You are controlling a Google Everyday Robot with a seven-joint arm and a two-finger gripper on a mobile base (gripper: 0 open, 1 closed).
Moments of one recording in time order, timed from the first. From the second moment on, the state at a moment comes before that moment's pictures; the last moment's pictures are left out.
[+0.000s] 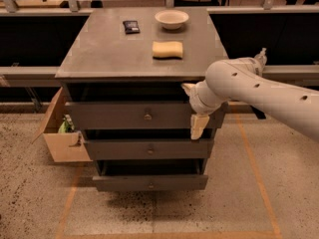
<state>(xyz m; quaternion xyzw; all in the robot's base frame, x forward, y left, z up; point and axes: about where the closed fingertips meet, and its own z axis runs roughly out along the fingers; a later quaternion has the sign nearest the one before) 0.666 -0.108 0.717 -0.74 0.61 -0.09 0.26</state>
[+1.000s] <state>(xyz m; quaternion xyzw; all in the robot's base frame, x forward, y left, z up) 0.689 -0.127 0.672 -0.74 0.63 -0.08 0.22</state>
